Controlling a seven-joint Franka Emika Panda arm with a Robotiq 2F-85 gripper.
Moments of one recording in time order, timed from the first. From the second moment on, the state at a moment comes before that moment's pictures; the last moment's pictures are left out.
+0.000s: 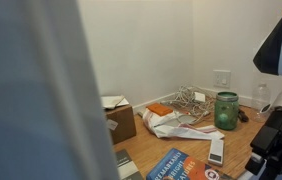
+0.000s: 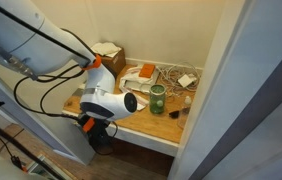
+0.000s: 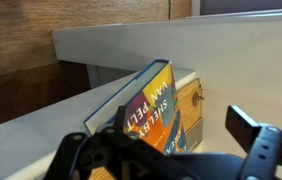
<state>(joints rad) 0.08 0.03 -0.19 -2.76 1.06 2.15 -1.10</state>
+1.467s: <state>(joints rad) -0.12 0.59 -0.09 -2.55 1.27 1.87 -1.57</state>
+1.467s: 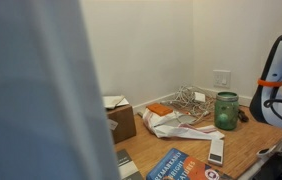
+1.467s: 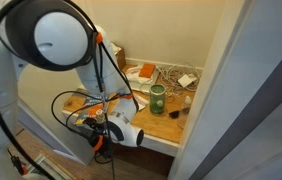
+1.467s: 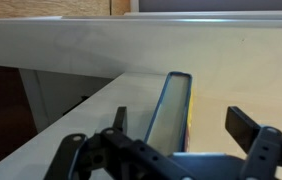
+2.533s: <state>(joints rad) -0.15 0.79 -0.10 -2.45 1.40 1.61 -1.72</state>
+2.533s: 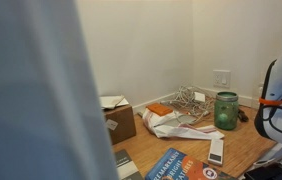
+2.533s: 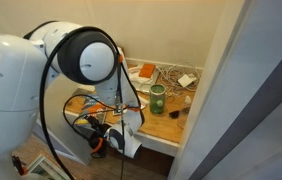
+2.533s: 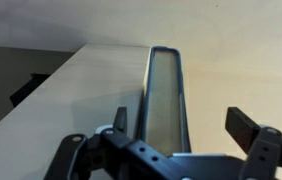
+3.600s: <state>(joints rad) -0.14 0.83 -0.12 -2.45 1.48 1.56 -1.68</state>
